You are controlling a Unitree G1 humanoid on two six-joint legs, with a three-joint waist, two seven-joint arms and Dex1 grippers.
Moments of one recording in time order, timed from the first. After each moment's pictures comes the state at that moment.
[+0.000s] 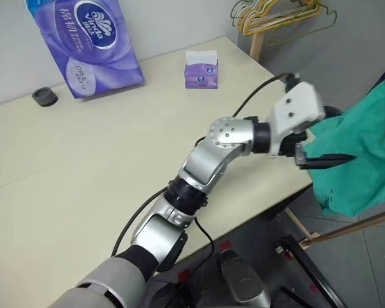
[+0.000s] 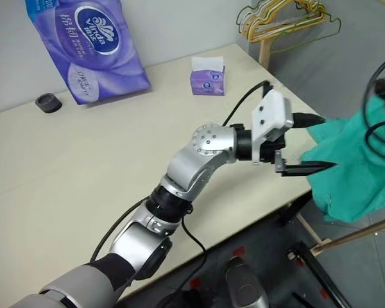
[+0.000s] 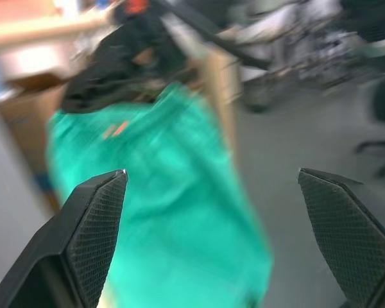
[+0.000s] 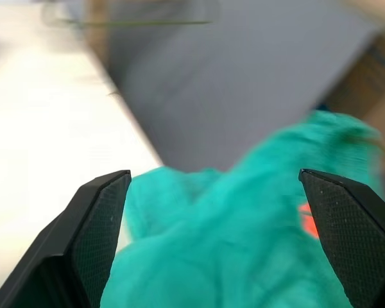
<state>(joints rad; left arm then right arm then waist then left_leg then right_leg) -0.94 0.02 -0.34 0.14 -0.20 0.31 -0.84 -0.69 -1.03 -0.33 -0.36 0.67 1.25 0.06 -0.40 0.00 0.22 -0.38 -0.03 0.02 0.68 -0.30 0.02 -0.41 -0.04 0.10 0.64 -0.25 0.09</state>
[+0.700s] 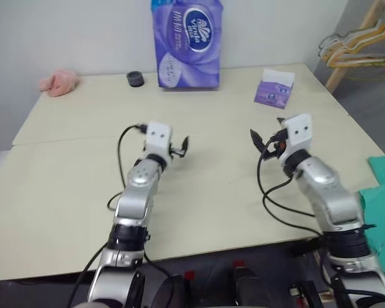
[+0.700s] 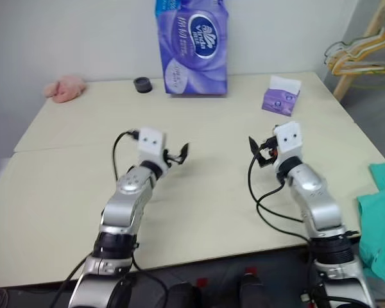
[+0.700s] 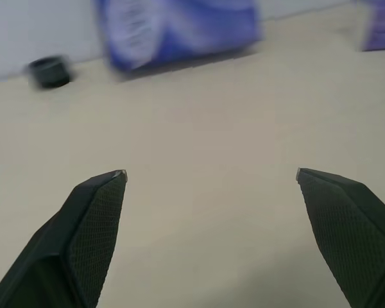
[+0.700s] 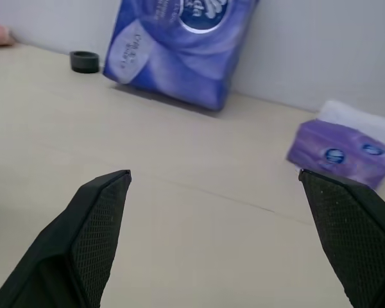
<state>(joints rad) -0.41 0.15 0.09 0.04 0.02 0.38 -0.07 -0.40 -0.32 0.05 -0.04 0.22 0.28 0.19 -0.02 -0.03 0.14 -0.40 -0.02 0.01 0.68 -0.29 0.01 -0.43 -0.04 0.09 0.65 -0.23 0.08</state>
